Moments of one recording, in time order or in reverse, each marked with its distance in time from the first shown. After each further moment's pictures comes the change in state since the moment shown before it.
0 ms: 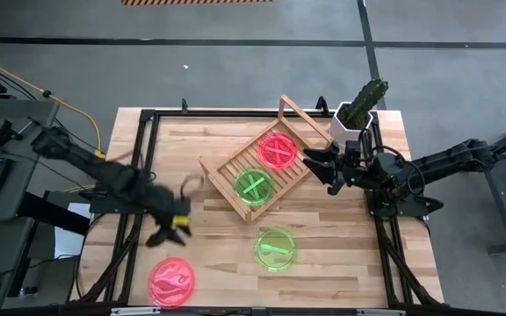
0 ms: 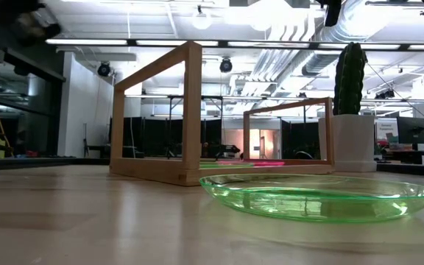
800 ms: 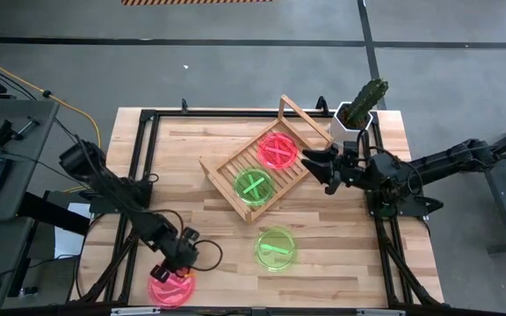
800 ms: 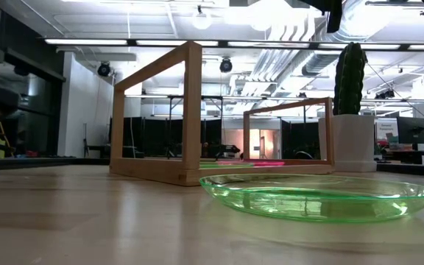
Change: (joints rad) left arm -0.277 0.570 0.002 0.098 -0.144 0.235; right arm 0.000 0.000 0.000 -0.067 0.028 0.050
